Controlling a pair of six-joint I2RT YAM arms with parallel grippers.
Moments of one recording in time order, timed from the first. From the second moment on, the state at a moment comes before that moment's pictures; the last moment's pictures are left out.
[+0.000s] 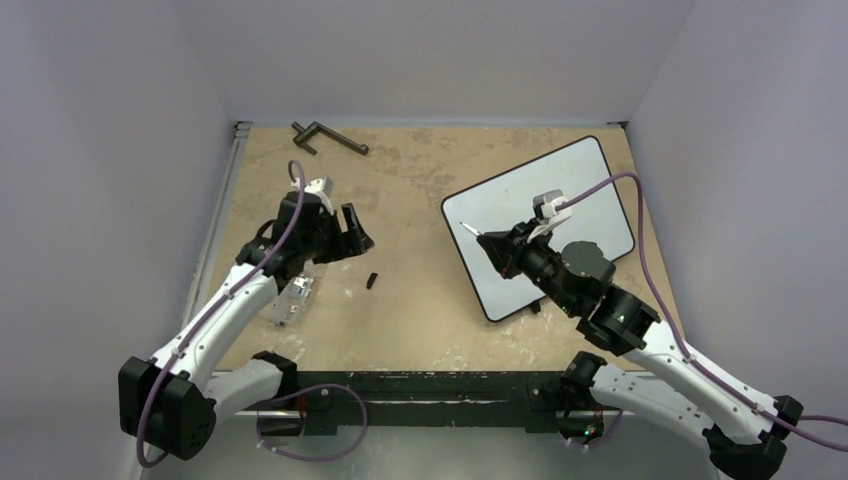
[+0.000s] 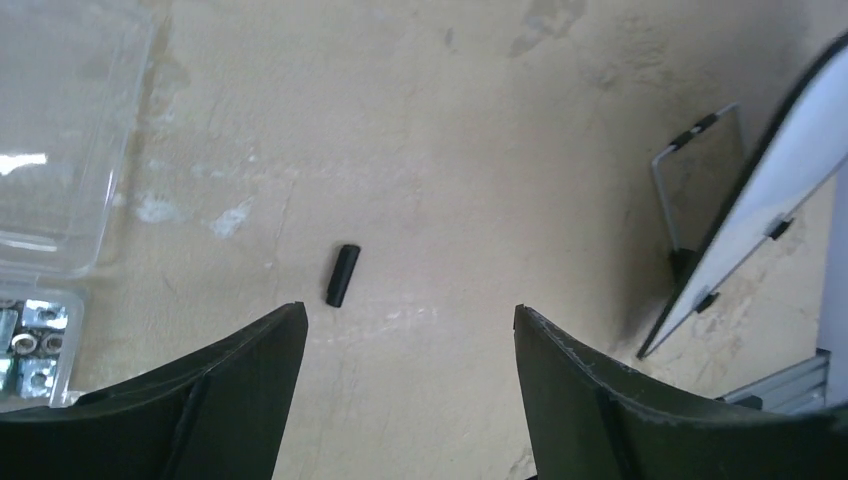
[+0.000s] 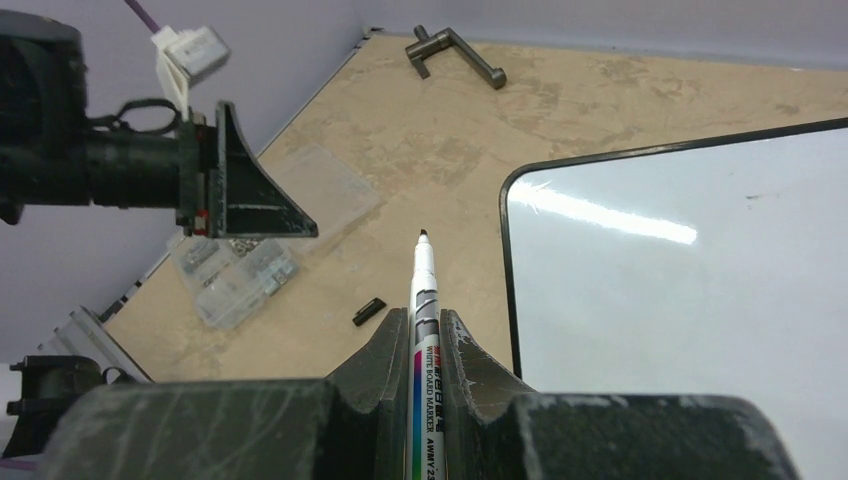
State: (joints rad) left arm -0.36 1.07 0.79 -0.48 0.08 -0.59; right arm 0.86 0.70 0.79 -0.19 0.23 0.35
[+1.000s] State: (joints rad) left arm -0.49 1.96 1.81 -0.49 0.71 -0.39; right arm 0.86 0.51 0.91 -0.36 0.70 0.42
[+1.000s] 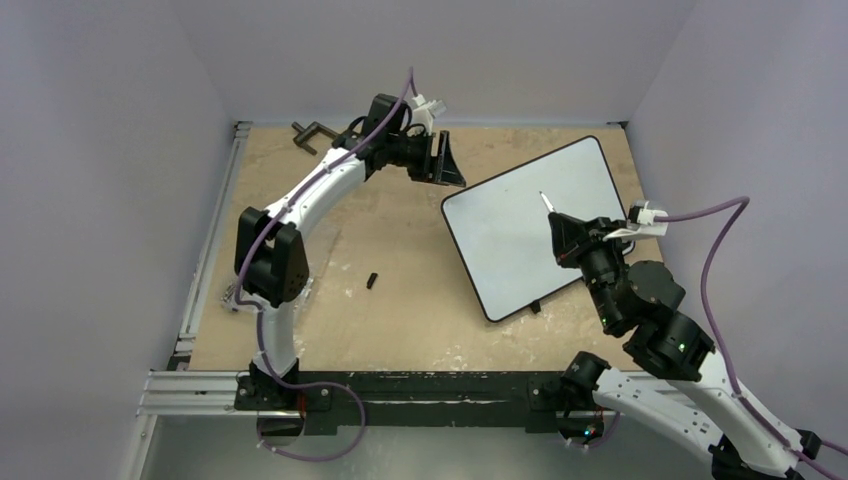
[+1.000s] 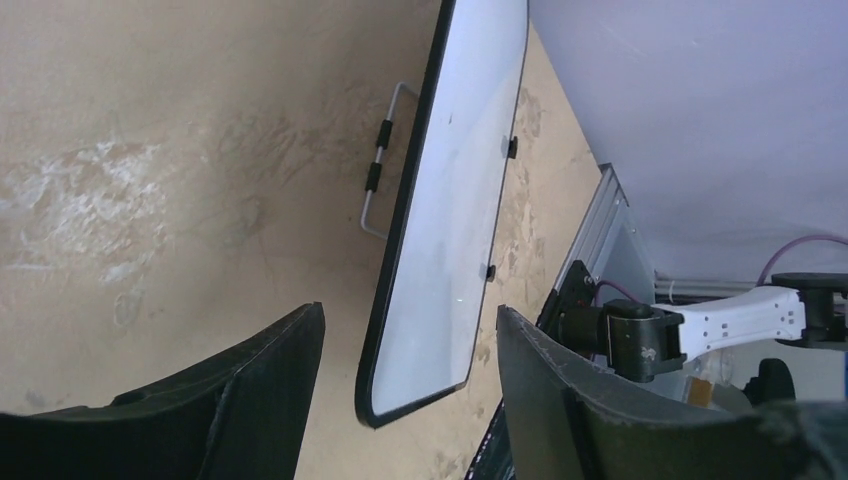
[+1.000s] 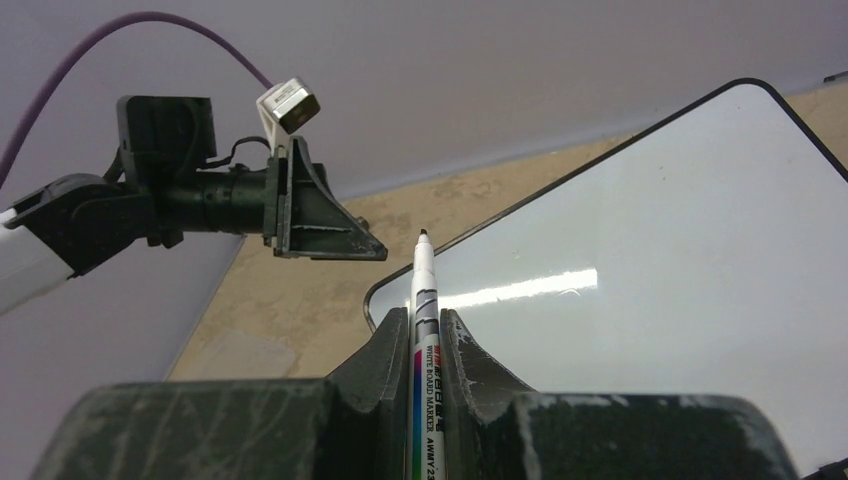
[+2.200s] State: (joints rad) left arm -0.55 2.16 2.00 -0.70 0.92 -0.22; right arm 0.86 0.55 0.91 -0.36 0.63 0.40
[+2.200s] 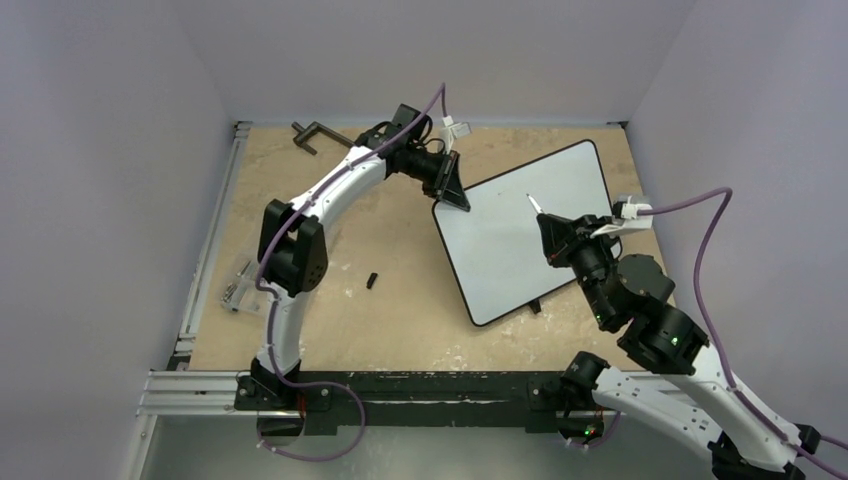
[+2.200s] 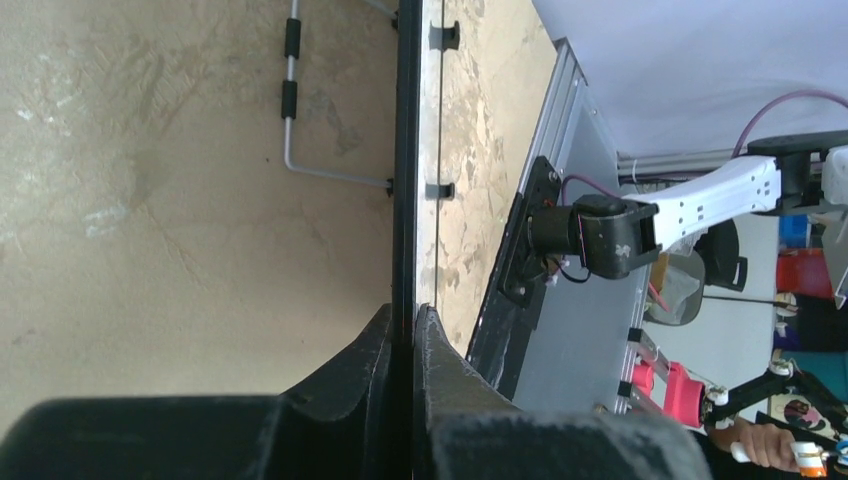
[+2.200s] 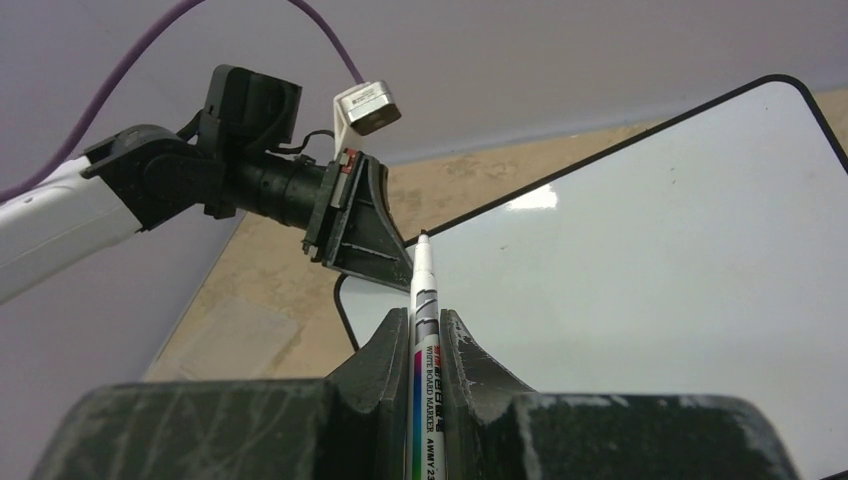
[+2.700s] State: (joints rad) left arm -0.53 2.09 1.83 -0.54 0.93 -0.32; right arm 0.86 0.57 0.91 -0.36 0.61 0.41
